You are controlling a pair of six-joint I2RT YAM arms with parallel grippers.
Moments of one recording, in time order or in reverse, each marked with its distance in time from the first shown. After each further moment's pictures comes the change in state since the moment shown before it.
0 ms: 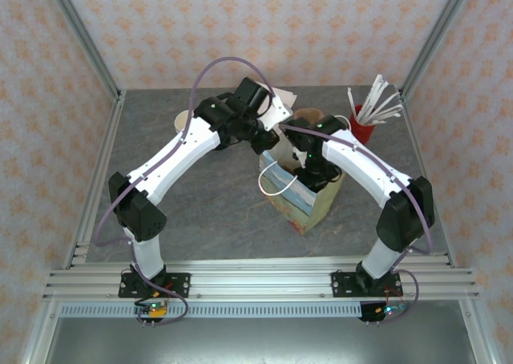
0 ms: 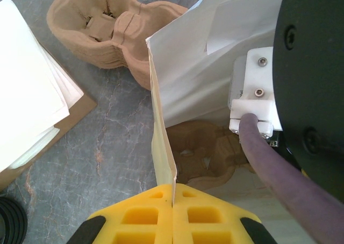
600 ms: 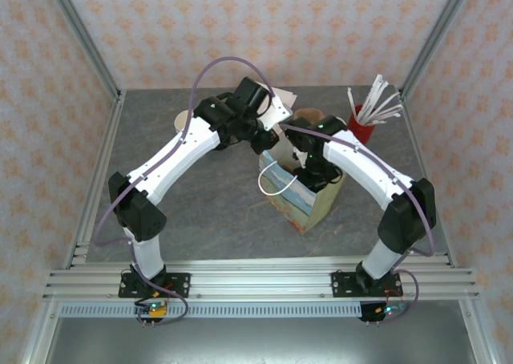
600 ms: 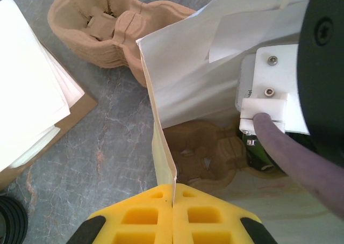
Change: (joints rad) left arm 0.002 0.000 0.001 -0.002 0.000 0.000; right arm 0.006 -0.015 0.000 -0.002 -0.012 0.014
